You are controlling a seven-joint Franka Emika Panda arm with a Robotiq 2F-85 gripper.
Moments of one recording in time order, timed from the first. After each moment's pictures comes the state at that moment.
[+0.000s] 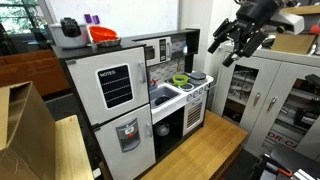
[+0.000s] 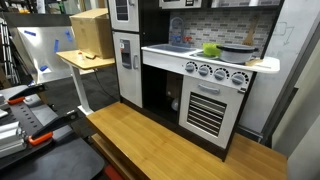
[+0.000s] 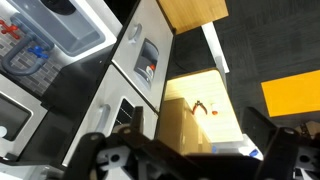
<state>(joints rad) 0.31 -0.84 -0.26 -2.59 0.16 2.24 -1.05</state>
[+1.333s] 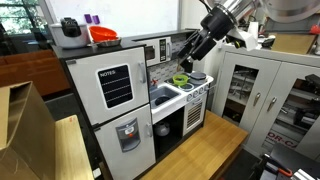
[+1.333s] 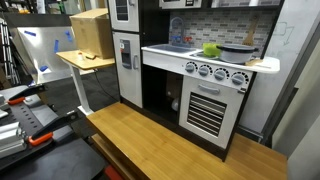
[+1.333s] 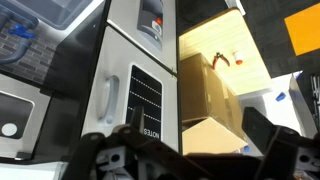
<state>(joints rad) 0.44 -0.57 -0.27 -2.53 0.48 2.57 -1.01</state>
